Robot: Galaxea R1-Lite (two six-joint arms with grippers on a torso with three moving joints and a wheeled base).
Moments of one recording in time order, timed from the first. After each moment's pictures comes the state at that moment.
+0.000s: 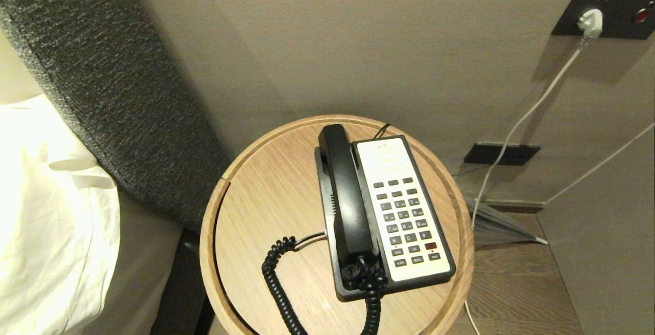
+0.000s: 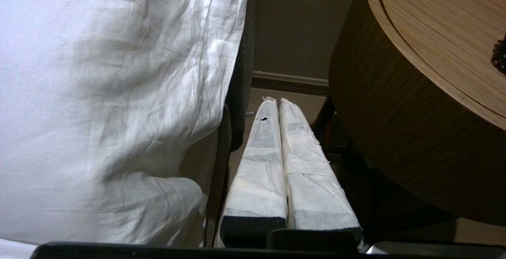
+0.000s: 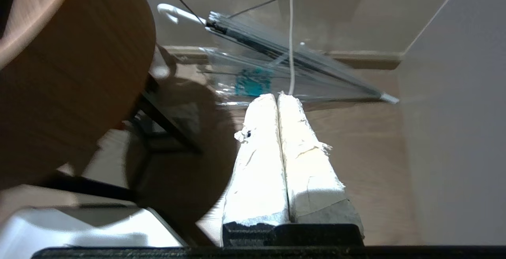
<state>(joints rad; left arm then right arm) 0.00 0.00 0.00 -0.04 0.00 -0.03 -0.01 0.12 0.00 -0.04 0.01 -0.02</state>
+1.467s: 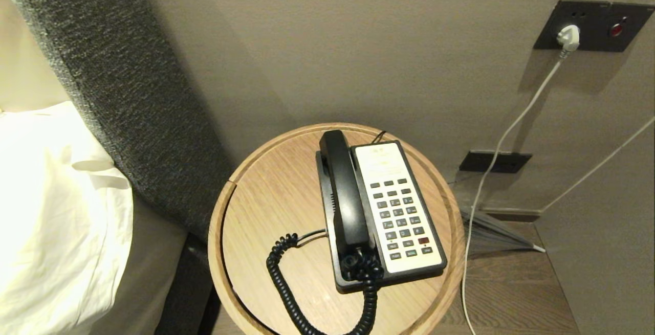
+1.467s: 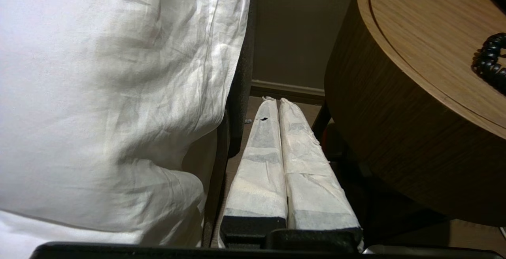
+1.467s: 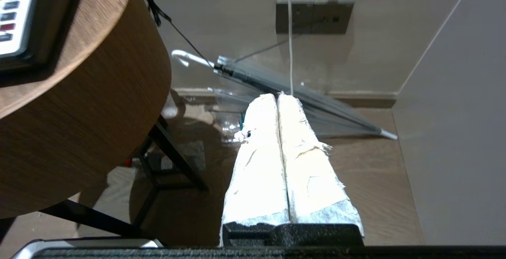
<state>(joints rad) 0.00 0.00 0.00 -0.03 0.01 -0.05 -0.01 0.02 0.00 -0.05 0.01 0.02</state>
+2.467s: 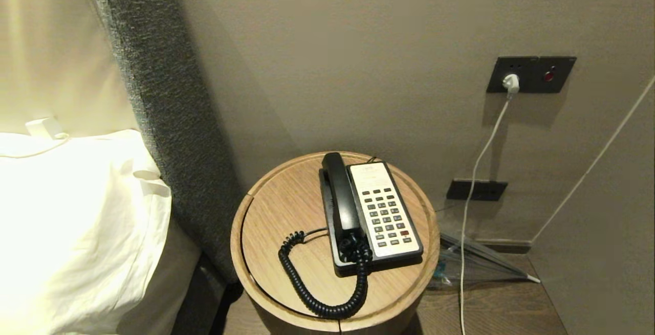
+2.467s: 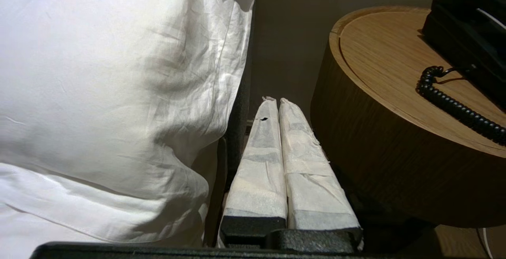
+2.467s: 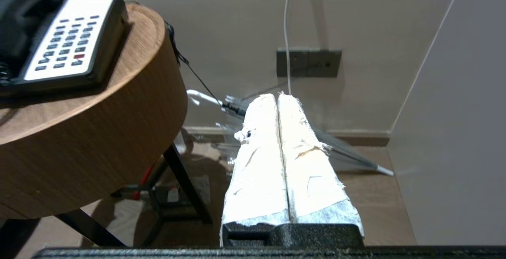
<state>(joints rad) 0.00 0.00 0.00 -0.03 0.01 -0.06 -0.01 0.02 0.00 -0.05 0.01 0.02</state>
